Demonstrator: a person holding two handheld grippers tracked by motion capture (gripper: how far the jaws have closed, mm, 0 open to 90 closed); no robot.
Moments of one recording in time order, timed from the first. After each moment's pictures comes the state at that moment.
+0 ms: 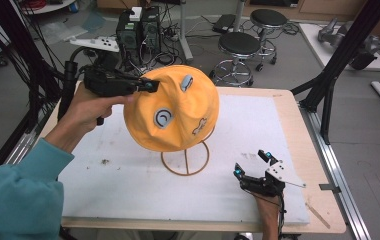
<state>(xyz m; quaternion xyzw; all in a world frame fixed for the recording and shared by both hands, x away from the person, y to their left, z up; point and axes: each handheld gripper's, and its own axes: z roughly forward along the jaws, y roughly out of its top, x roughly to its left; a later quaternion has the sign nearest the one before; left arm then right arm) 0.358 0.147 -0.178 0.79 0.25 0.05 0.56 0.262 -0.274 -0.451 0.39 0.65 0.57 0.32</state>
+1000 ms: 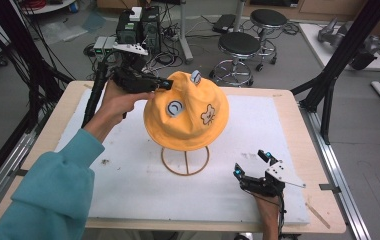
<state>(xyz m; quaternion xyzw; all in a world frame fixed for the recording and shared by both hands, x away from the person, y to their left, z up) 0.408 0.118 -0.215 0.80 0.29 0.08 0.52 0.262 -0.274 -0.451 0.39 0.65 0.57 0.32</state>
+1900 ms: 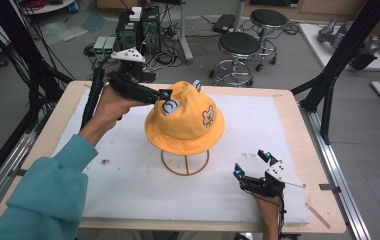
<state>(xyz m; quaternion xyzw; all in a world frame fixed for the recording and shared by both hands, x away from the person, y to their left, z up) 0.397 0.134 -0.225 0.80 0.27 0.15 0.52 0.262 -0.274 -0.451 0.38 0.65 0.57 0.32</state>
